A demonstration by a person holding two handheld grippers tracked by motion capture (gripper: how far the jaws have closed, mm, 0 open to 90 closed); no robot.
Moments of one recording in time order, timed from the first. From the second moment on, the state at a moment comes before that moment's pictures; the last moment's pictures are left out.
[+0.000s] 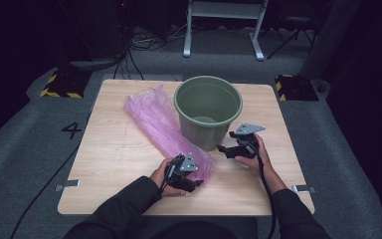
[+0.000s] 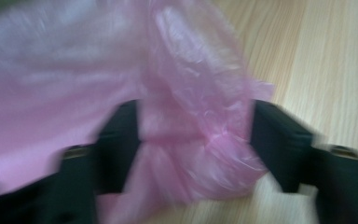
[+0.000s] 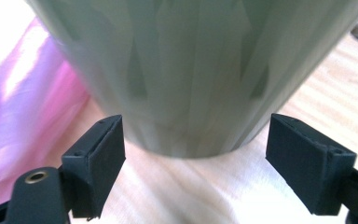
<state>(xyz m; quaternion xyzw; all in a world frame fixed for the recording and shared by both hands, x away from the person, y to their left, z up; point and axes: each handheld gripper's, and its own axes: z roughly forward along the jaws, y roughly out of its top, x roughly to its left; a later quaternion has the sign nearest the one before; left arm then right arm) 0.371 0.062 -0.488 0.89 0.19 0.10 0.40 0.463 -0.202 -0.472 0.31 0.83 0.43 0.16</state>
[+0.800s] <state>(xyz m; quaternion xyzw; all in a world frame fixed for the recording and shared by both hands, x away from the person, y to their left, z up) 0.385 0.219 -0.483 0.85 0.34 0.19 0.36 0.408 -0.188 -0.461 0.24 0.86 0.44 0.11</state>
